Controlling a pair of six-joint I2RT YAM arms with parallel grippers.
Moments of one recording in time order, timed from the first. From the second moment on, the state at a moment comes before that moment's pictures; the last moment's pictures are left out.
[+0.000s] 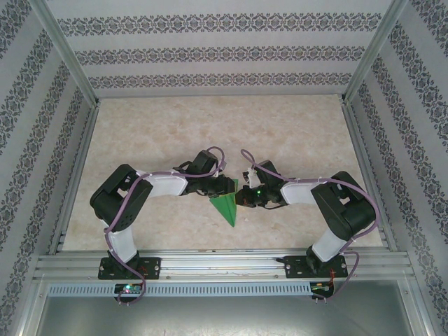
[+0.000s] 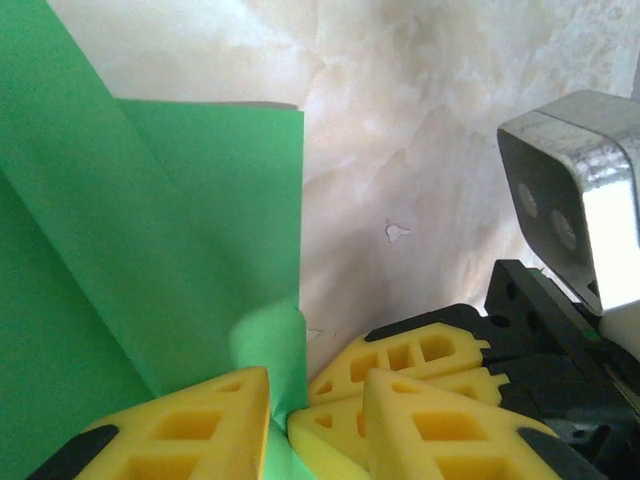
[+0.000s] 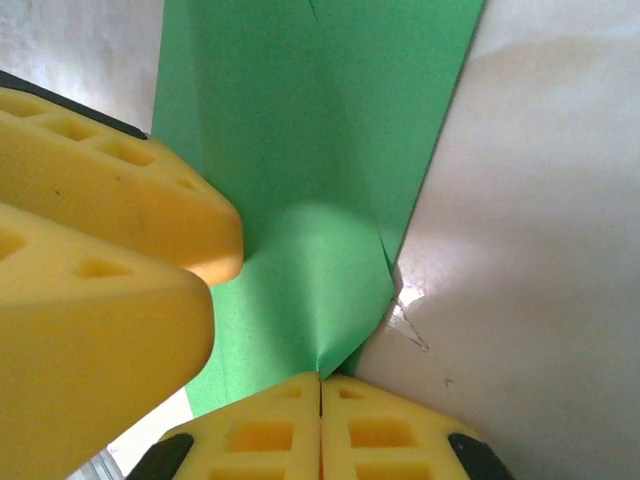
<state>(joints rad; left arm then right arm) -0.65 1.82 0.93 0.01 0.50 -0.84 0.53 1.65 0.61 0.03 -0.61 0.63</state>
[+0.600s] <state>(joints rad) -0.64 1.82 0.89 0.01 0.48 -0.84 0.53 1.65 0.62 0.02 -0.61 0.63</state>
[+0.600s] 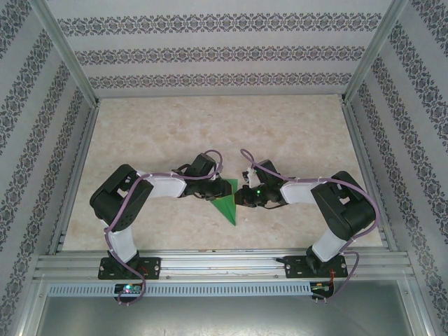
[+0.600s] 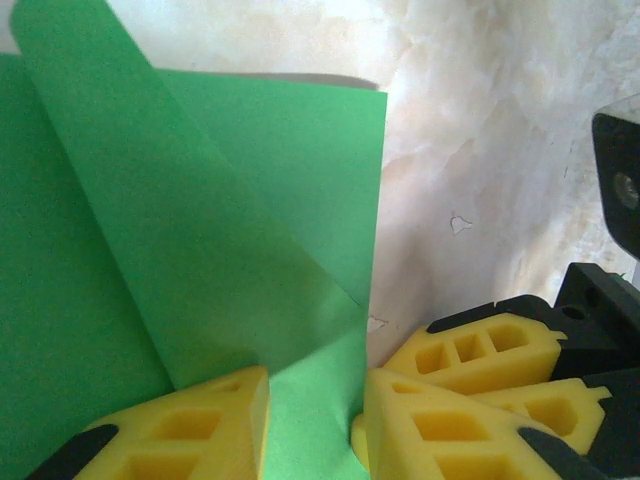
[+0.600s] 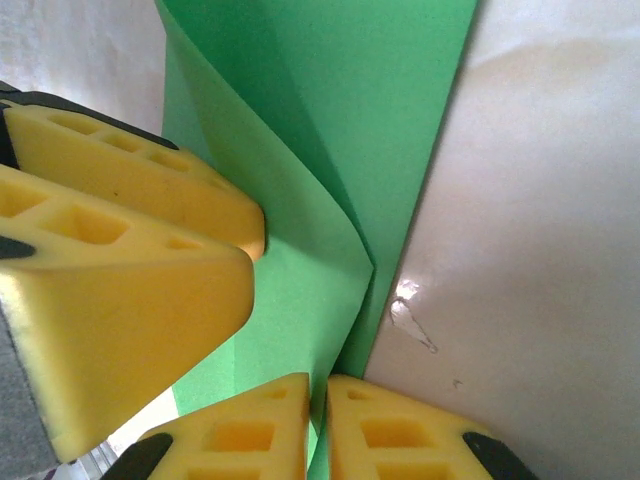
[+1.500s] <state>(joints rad) -0.63 1.82 0.86 0.07 0.48 -0.85 0.46 1.22 0.56 -0.17 -0.66 0.66</state>
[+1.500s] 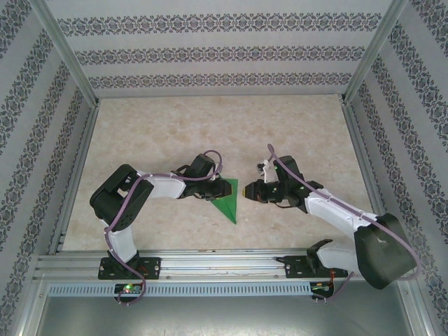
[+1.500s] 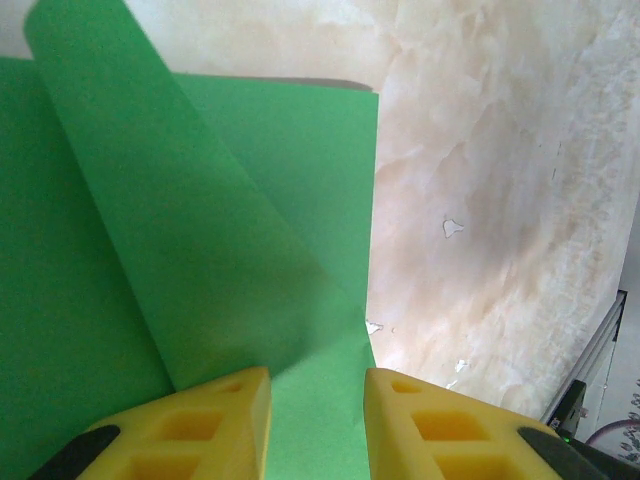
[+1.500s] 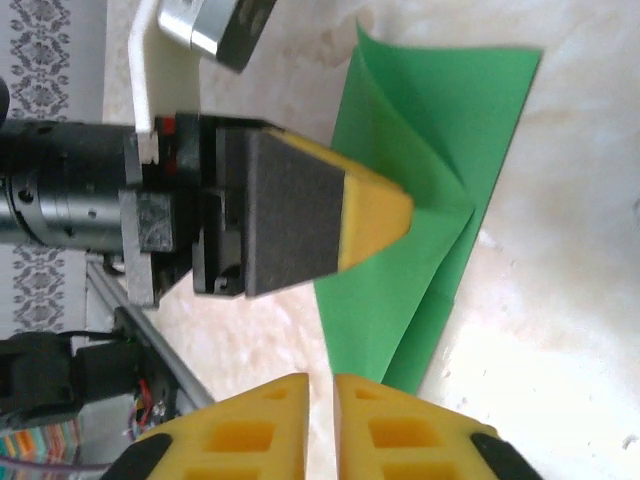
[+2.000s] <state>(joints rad) -0.63 1.82 0.86 0.08 0.48 -0.85 0.63 1.26 0.49 -0.08 -0.68 0.81</state>
